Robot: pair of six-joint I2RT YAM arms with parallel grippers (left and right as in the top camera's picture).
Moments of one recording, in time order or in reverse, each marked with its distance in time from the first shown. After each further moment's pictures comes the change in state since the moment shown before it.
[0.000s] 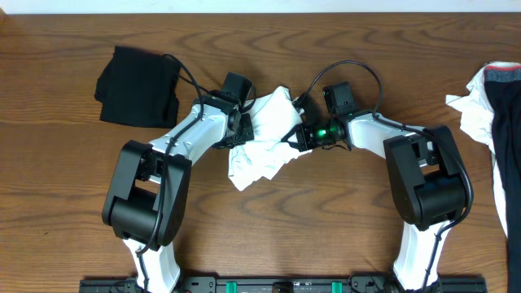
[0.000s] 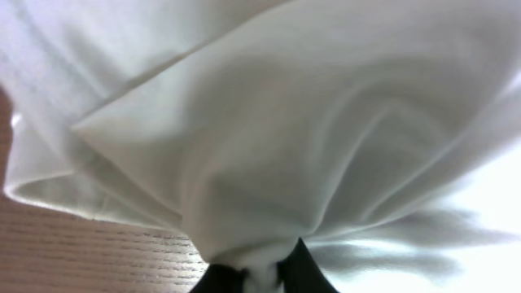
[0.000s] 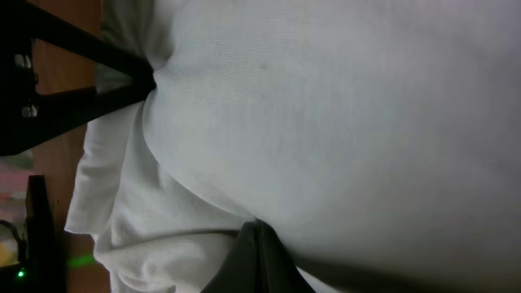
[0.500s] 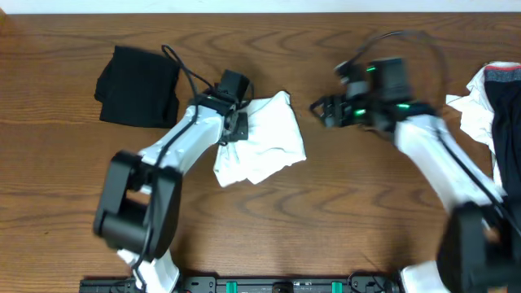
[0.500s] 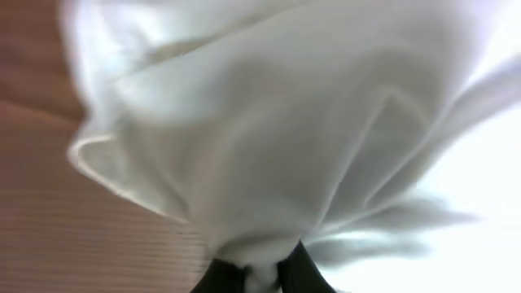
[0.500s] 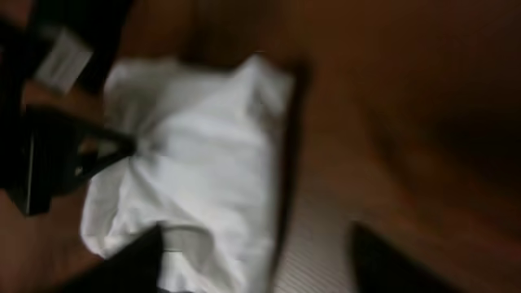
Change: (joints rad) left arm 0.002 -0.096 -0.008 0.004 -0.104 0.158; right arm -0.146 -0.434 0.008 -0.198 0.294 0.020
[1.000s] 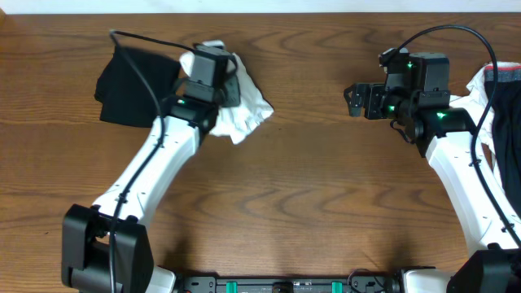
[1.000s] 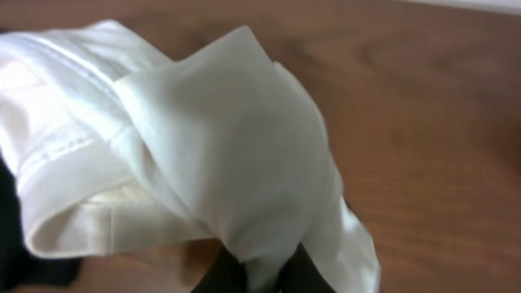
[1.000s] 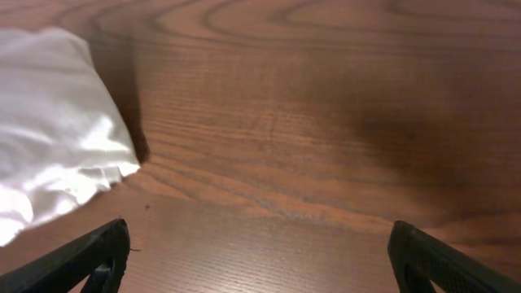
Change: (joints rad) left arm 0.058 -0.234 -0.003 0.260 -0.044 0.027; right arm -0.084 -0.159 0.004 -0.068 0.241 0.001
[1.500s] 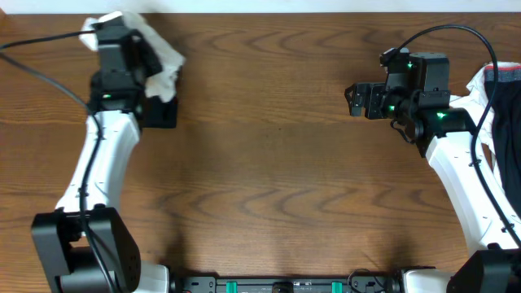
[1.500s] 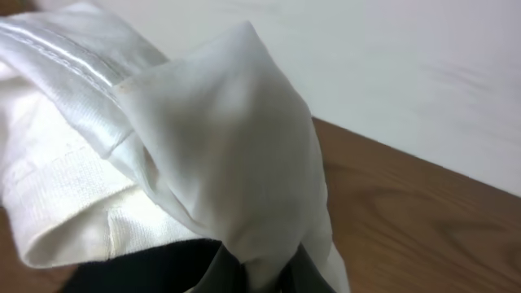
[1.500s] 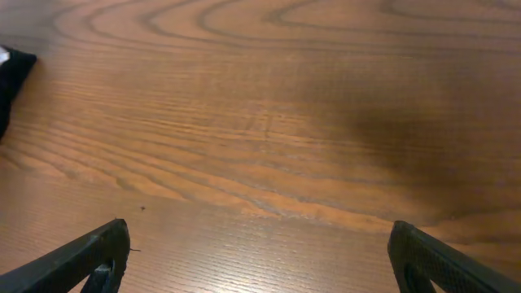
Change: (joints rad) left arm 0.393 0.002 -0.001 0.250 -0.013 0.040; right arm 0.000 0.000 0.000 0.000 0.013 0.000
